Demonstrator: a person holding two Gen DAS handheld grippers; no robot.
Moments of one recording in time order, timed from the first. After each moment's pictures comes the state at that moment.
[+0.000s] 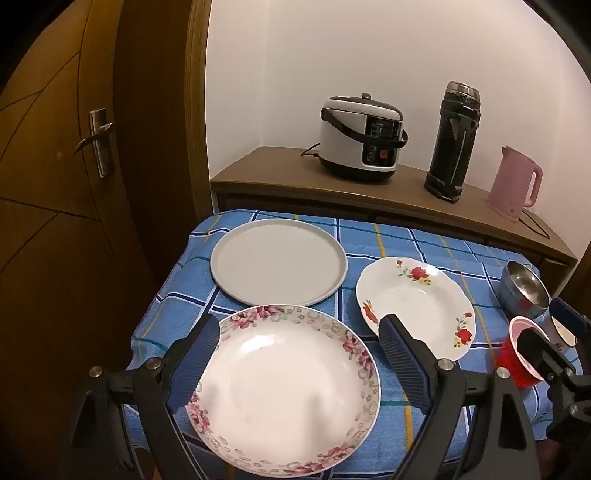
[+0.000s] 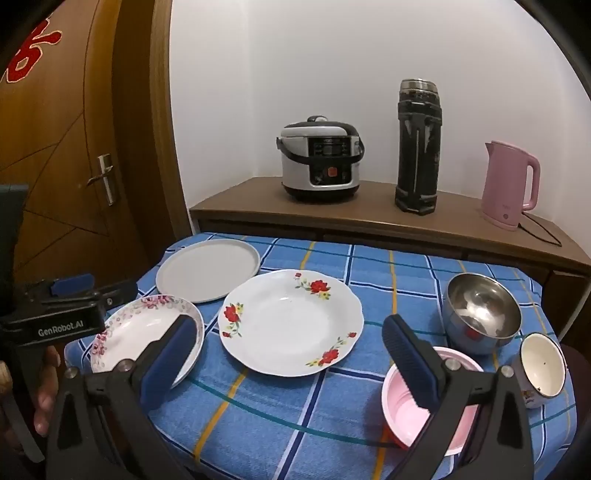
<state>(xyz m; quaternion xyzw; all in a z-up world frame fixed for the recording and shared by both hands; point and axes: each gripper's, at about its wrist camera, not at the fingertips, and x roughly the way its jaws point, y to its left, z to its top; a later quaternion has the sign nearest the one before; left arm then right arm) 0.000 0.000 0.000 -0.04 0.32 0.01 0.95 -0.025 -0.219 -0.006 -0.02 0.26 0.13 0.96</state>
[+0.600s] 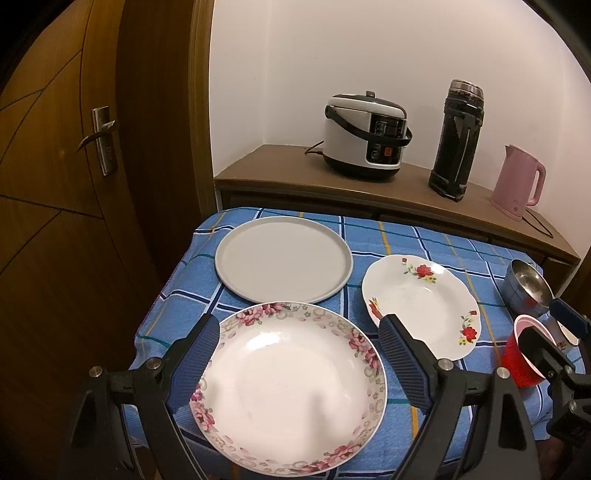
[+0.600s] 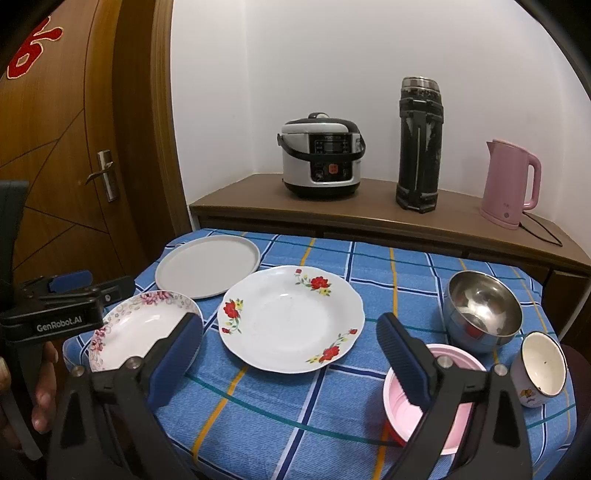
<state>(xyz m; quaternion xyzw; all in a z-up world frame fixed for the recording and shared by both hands) -0.001 0.005 -0.003 -0.04 0.32 0.02 0.95 -0.024 -0.219 -0.008 -0.02 0.27 0.13 0.95</state>
